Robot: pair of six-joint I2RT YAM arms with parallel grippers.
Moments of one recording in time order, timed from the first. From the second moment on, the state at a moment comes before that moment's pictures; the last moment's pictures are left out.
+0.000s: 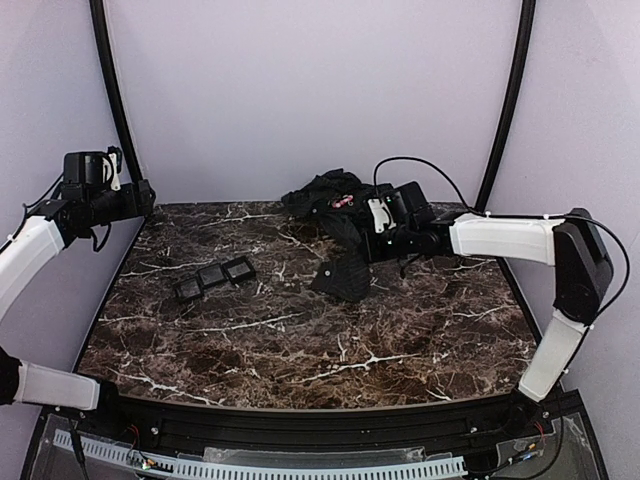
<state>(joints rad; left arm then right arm) -0.08 1.16 1.12 -0.41 -0.10 -0.15 0.64 1.78 1.26 -0.15 -0.05 0.26</state>
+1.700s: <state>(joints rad) -0.81 1.83 1.28 -0.21 0.18 -0.38 0.49 1.68 1.07 -0.30 0.10 0.32</state>
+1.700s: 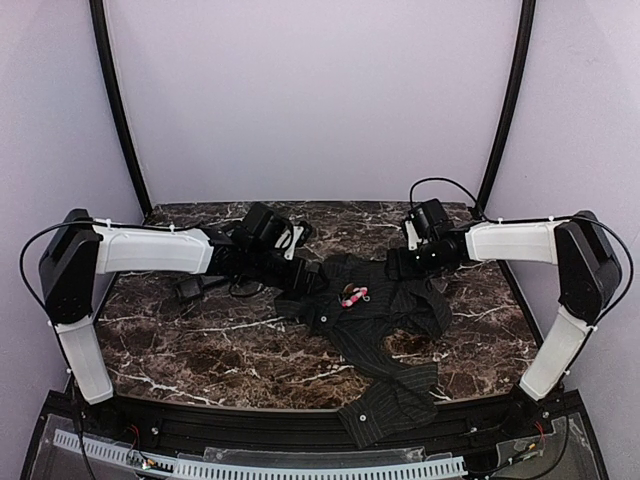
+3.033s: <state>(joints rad) -0.71 1.47 0.93 0.01 0.61 -0.78 0.49 1.26 1.04 -0.25 -0.06 0.24</state>
